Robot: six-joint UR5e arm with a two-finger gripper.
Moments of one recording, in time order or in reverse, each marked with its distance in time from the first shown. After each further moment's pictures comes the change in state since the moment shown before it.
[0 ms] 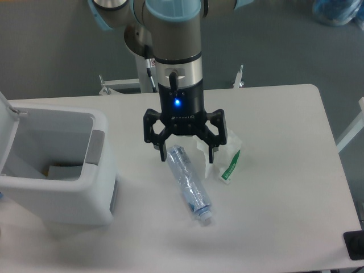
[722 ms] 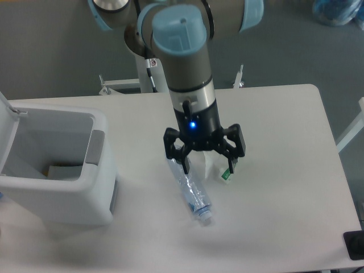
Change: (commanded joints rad) arm -0.003 -0.124 -0.014 0.084 0.155 0.000
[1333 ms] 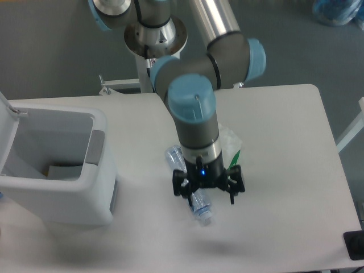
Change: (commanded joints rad) arm 0.027 -0.196 0.034 0.009 -0.077 -0.198
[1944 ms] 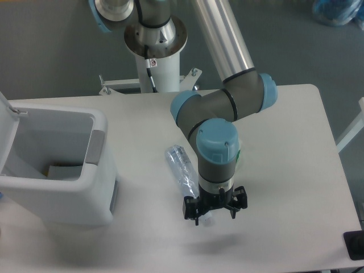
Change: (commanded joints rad) arm 0.022 -0.091 0.006 0.006 -0.048 -0.110
